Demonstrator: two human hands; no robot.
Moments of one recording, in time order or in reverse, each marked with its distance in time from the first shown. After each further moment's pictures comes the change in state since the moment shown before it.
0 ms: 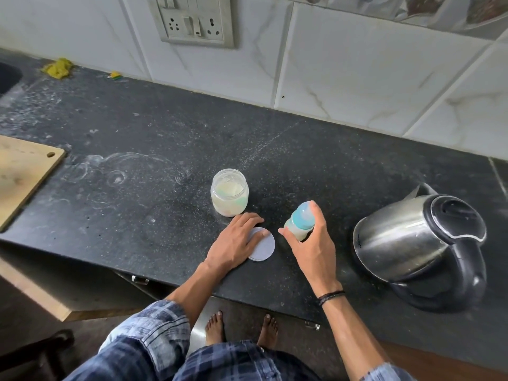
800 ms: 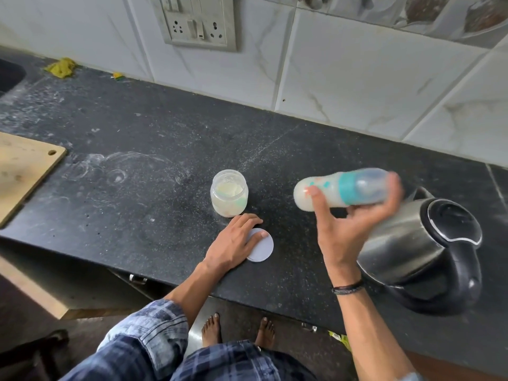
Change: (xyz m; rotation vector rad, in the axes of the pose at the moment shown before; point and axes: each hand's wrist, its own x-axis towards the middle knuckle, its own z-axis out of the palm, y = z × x) left_hand 0.000 0.001 0.000 0.016 0.020 0.012; right_hand 0.052 -0.057 -0.057 0.464 0.403 -0.218
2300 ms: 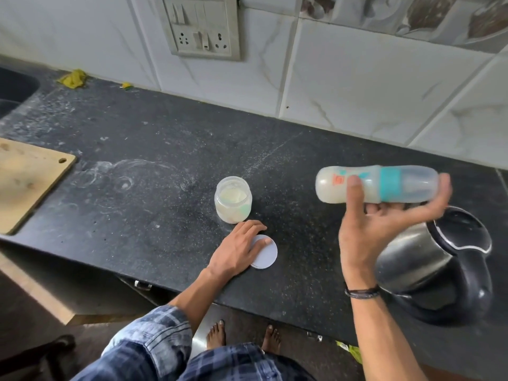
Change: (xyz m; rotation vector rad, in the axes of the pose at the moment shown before) left_hand 0.000 0.005 -0.005 0.008 -0.023 -0.008; right_hand 0.026 -0.026 -0.006 0.217 0.155 0.088
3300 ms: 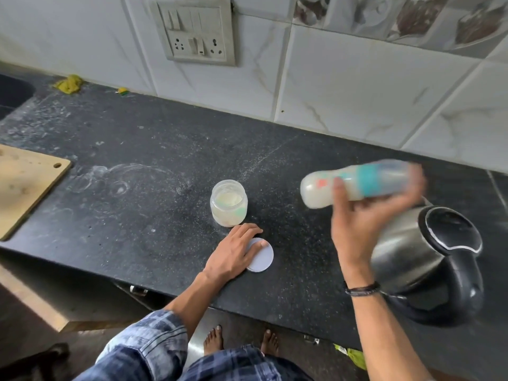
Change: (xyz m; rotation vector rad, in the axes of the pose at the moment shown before) left_hand -0.002 -0.004 0.003 0.017 0.015 0.028; right_hand 0.008 -0.005 0.000 -0.062 -0.084 0.044
